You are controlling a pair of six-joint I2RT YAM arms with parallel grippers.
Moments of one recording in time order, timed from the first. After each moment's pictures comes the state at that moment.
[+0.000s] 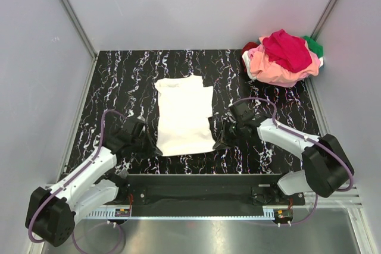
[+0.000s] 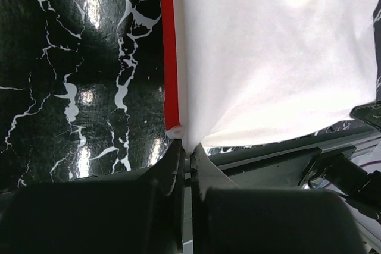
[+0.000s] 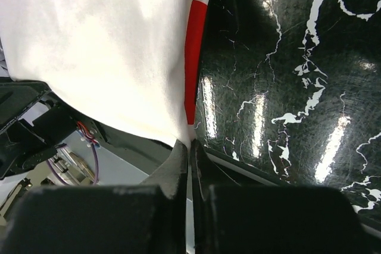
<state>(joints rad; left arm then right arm) -0.46 0.89 0.50 -0.62 0.21 -0.90 0.58 1.39 0.77 -0.46 -0.40 0.83</state>
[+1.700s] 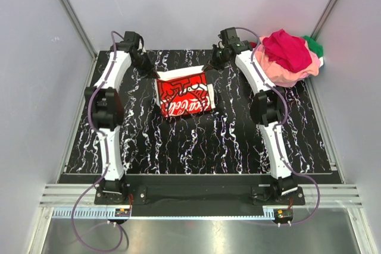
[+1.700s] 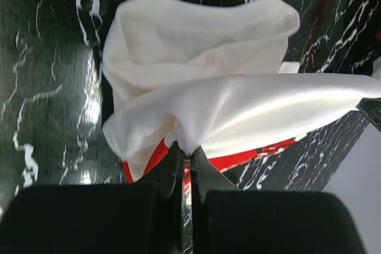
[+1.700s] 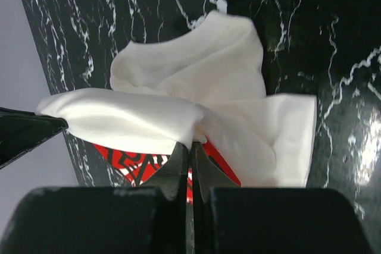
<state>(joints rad) -0.09 2.19 2.09 -0.99 0.36 -0.57 0.33 2.52 2.57 -0.92 -0.38 0.63</state>
